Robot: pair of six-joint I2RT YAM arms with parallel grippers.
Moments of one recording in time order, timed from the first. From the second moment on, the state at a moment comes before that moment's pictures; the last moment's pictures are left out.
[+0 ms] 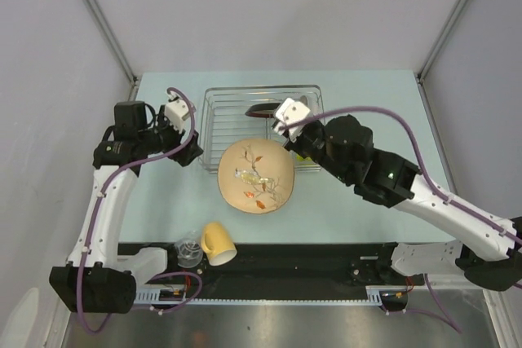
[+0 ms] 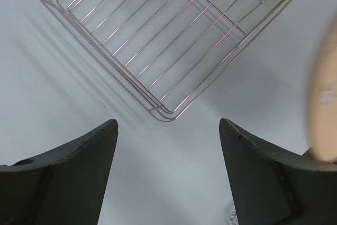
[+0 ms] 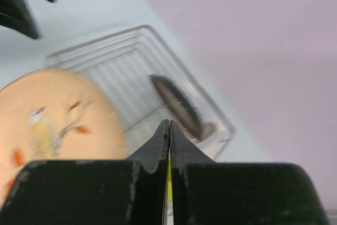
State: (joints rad) left arm -0.01 1.08 1.15 -0.79 0.57 0.50; right arm 1.07 1.17 1.42 -0.43 0.33 -0.35
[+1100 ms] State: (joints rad) left arm -0.28 1.19 0.96 -0.78 0.54 0.69; right arm 0.63 0.88 0.59 -0.30 -0.36 0.61
